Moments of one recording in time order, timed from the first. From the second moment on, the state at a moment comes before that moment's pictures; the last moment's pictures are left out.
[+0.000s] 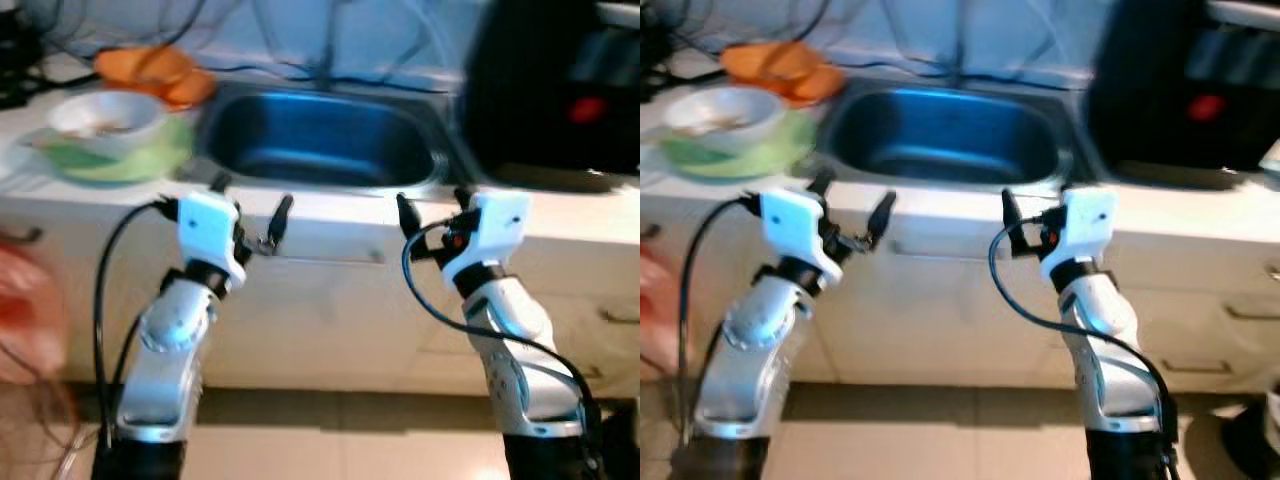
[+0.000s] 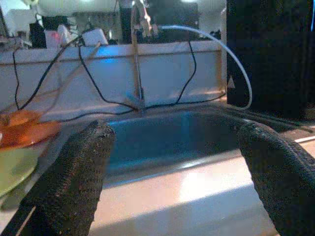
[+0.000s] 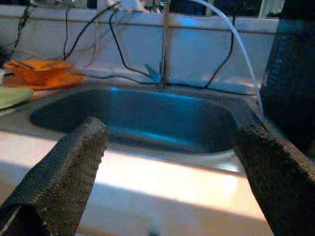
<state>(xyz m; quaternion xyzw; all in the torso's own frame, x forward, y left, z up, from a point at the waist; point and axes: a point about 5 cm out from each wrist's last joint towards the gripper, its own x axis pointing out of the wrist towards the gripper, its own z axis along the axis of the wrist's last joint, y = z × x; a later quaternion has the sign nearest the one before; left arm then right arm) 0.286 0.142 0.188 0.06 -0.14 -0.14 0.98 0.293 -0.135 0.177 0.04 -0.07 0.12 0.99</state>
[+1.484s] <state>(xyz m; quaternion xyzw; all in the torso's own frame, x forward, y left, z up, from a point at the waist) 0.298 0.172 0.186 0.03 -0.09 0.01 1.00 0.302 -0.111 0.201 0.07 -0.07 0.11 0.99</state>
